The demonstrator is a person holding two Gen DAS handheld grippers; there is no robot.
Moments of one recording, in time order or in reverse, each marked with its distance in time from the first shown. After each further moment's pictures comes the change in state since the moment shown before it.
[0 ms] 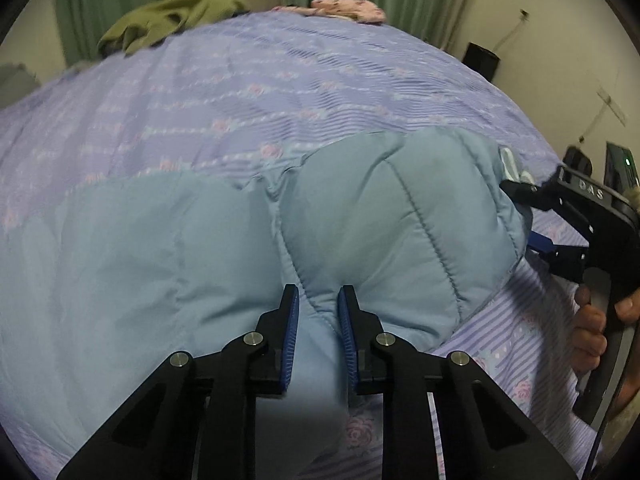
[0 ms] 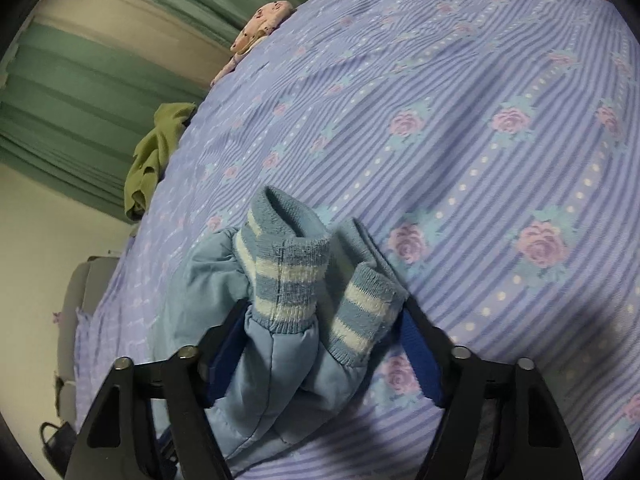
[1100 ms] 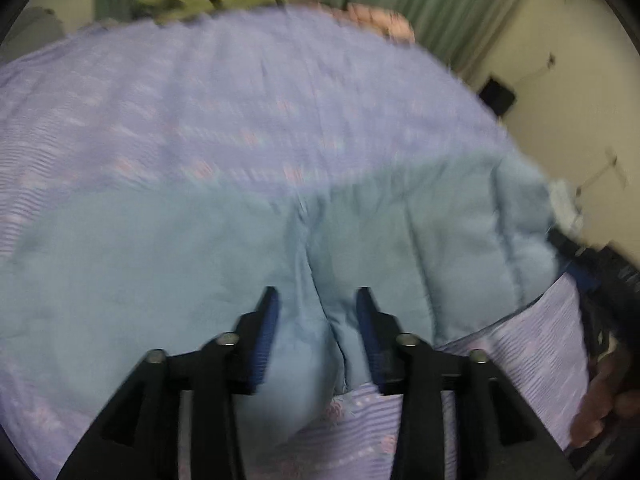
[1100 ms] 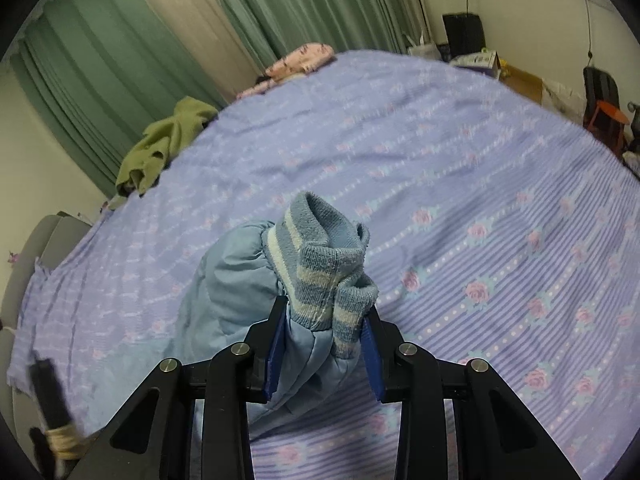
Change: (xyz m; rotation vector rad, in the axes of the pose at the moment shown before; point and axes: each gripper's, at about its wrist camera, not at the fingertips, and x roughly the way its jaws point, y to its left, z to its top) left arm -0.072 0.021 0.021 -0.182 -0.021 -0.036; right arm -0.094 0.097 -0.021 -0.281 -0.168 -0.210
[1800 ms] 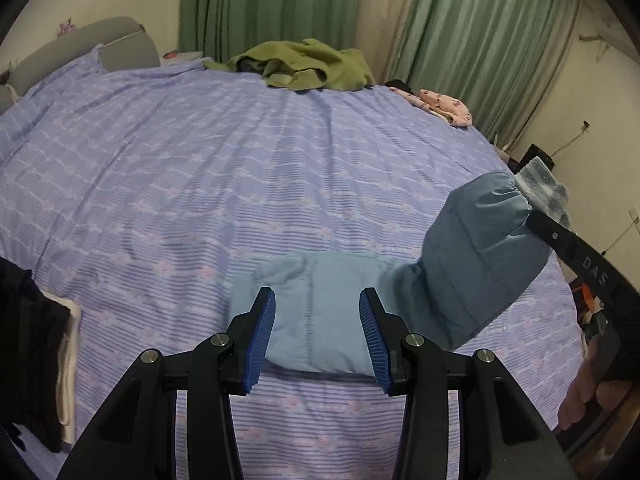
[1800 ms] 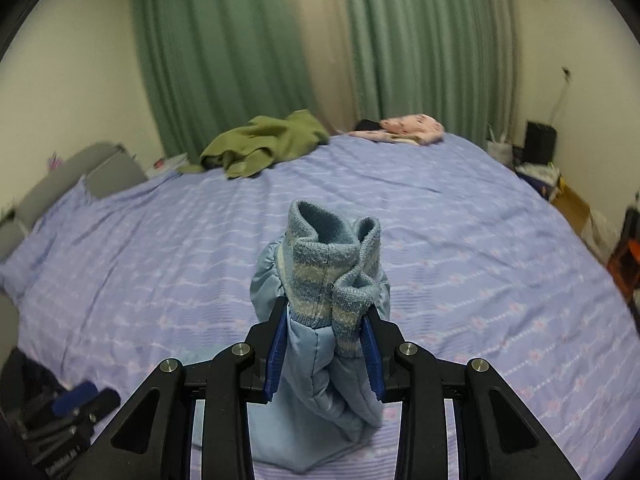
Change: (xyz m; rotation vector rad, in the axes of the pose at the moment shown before) left arm -0.184 0.143 -0.004 -0.126 -0.149 0.139; right arm -0.090 0.238 -0.038 -0.406 -0.144 0.049
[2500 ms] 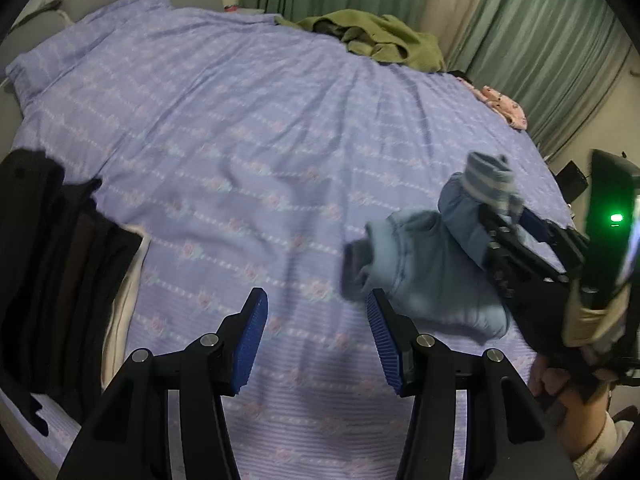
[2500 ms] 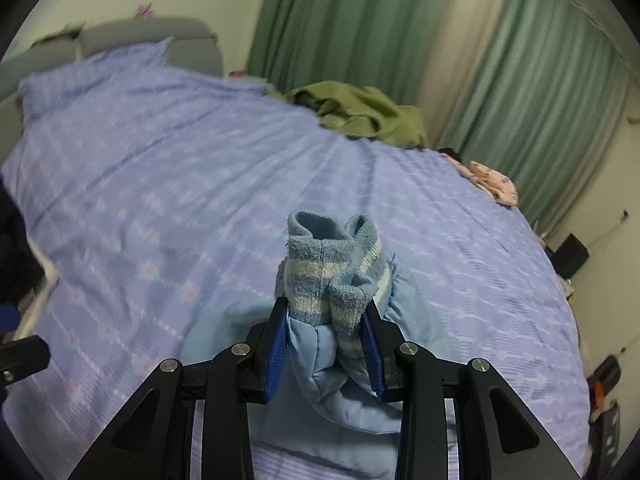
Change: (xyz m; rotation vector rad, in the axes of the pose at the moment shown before) left arm -0.011 0.139 -0.059 -0.151 0.101 0.084; right arm 0.054 0.195 -0.083 -0.516 0.065 -0.012
